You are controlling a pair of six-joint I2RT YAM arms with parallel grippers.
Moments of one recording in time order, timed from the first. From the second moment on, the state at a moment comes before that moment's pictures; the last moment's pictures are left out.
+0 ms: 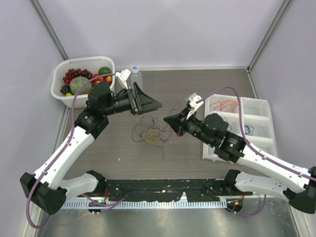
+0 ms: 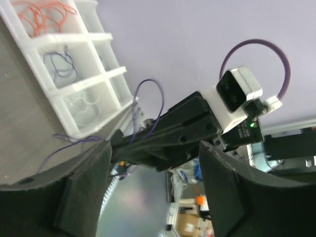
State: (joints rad) left arm -0.51 1.13 1.13 -0.09 0.72 -1.05; right arm 0.97 0.95 0.86 0.04 0.06 0.27
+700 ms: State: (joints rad) left arm -0.66 0.95 1.12 -0.36 -0.05 -0.29; right arm 0.81 0.75 0.98 -0.22 1.09 0.17
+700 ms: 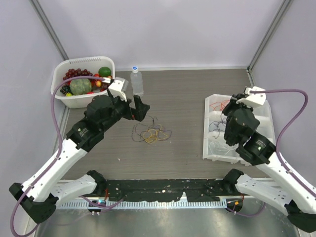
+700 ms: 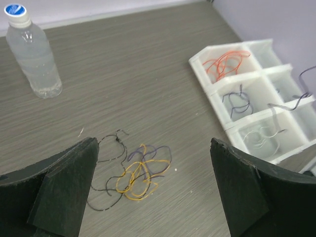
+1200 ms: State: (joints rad) left arm -0.71 0.95 1.07 -0.34 -0.11 -0.22; right arm 0.28 0.95 0.86 -0.36 0.68 0.40
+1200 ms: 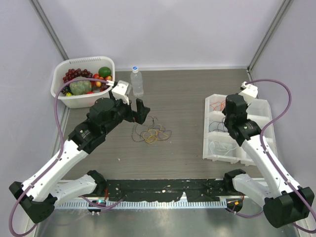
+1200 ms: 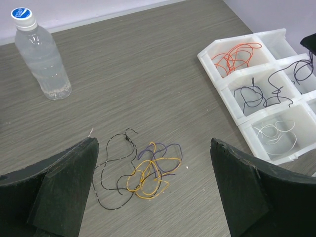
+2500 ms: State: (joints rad) left arm -0.38 1.21 0.76 -0.35 0.15 -0.65; right arm 0.63 1.20 0.87 -0.33 0.01 0.48
